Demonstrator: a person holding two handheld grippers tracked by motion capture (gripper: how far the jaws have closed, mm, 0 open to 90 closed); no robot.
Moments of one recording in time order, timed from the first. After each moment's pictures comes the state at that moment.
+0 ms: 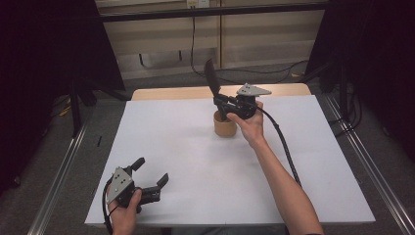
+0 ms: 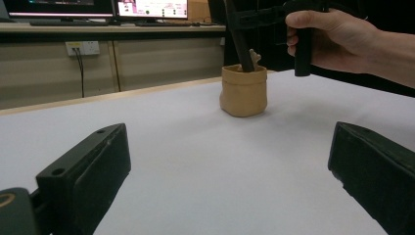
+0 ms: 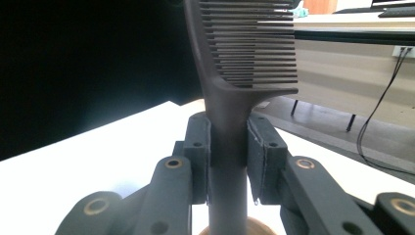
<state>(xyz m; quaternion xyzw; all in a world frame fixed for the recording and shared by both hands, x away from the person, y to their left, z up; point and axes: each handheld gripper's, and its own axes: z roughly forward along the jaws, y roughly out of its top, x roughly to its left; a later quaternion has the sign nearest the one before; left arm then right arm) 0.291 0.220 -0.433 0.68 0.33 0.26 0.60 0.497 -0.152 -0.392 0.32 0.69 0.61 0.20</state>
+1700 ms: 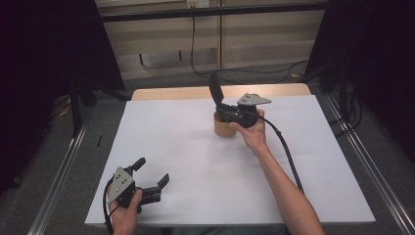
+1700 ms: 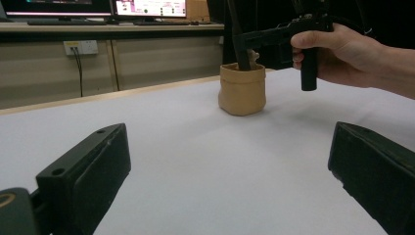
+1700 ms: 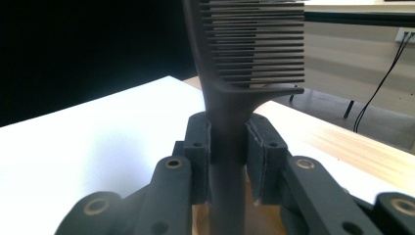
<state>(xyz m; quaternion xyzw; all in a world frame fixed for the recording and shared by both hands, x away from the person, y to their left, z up) 0.291 0.219 -0.433 0.69 0.33 0.26 0.59 0.484 -0.158 -0.416 0.32 0.72 0.59 0.20</state>
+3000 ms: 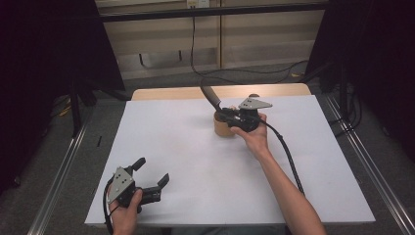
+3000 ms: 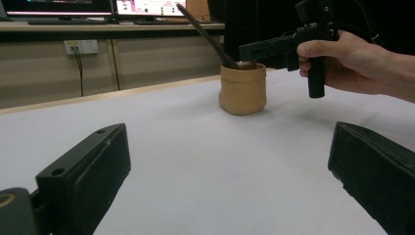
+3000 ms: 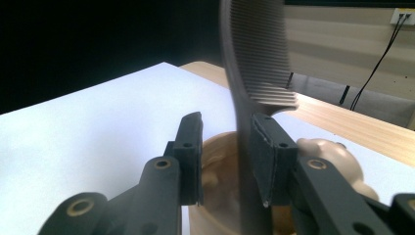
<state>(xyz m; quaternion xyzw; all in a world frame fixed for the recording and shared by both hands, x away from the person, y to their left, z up) 0.291 0.219 -0.433 0.69 0.33 0.26 0.59 0.476 -0.162 -0.427 0.34 0.72 0.57 0.20</state>
